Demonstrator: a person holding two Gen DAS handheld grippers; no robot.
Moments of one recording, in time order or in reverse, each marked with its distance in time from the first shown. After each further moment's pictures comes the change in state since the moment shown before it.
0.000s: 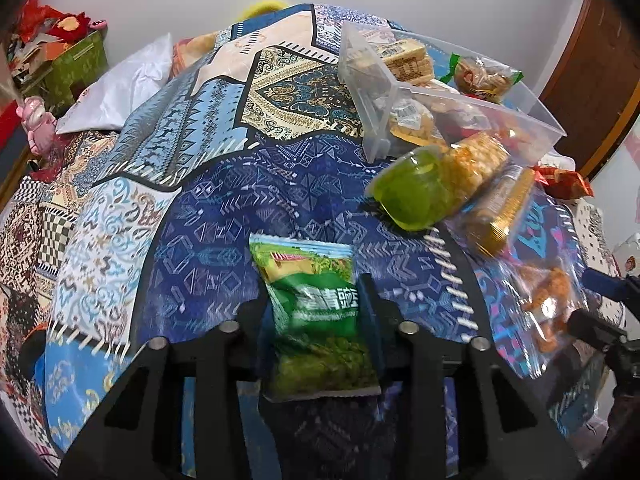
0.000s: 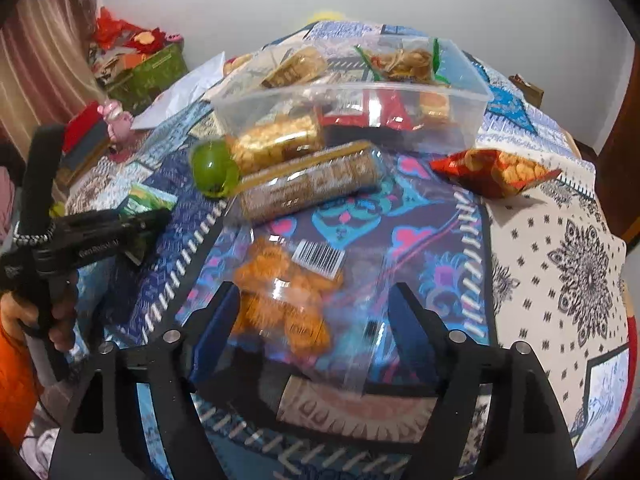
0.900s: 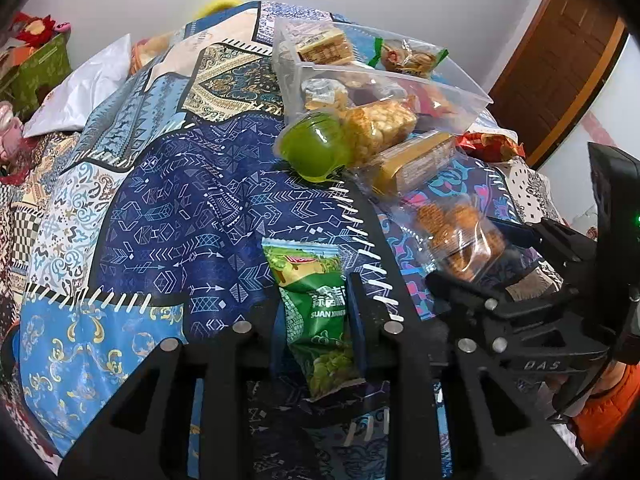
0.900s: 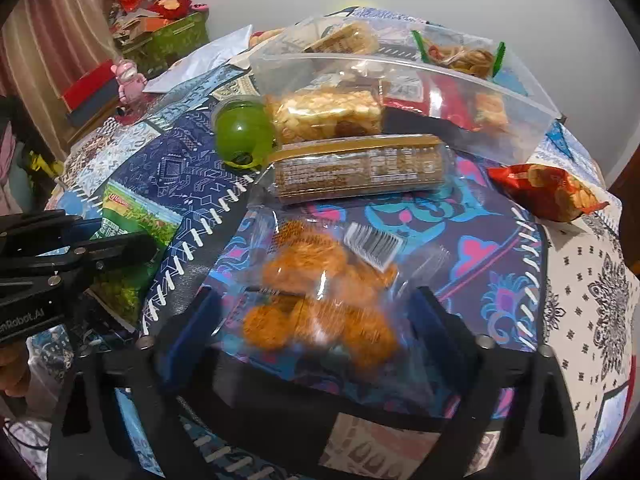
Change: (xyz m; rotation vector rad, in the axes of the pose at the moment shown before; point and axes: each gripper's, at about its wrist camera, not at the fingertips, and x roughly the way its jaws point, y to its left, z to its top) left arm -0.027 -0.032 -0.029 0.058 0.029 -0.148; right arm 0.036 0.029 0.007 -0.125 0.024 -0.043
